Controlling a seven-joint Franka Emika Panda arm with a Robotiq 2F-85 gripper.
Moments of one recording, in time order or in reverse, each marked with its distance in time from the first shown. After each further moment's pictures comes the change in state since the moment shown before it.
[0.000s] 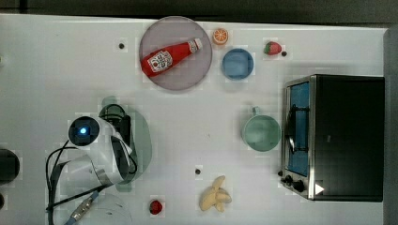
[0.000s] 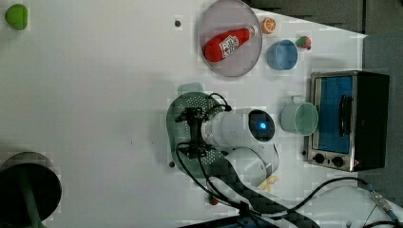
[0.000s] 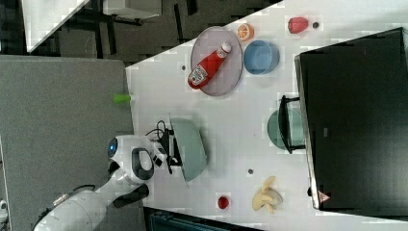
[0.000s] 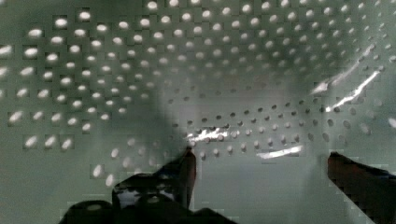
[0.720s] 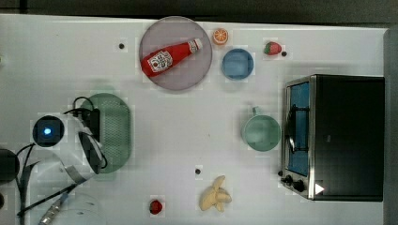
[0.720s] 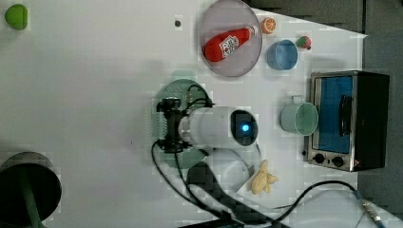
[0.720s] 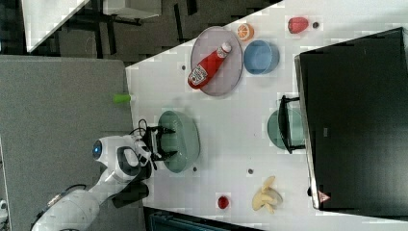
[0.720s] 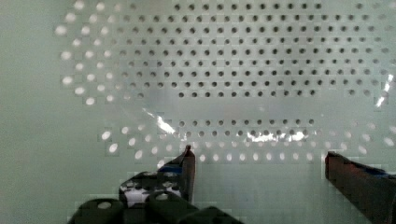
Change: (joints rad) arm 0.090 0.064 0.026 0.160 -0.008 0.027 0.101
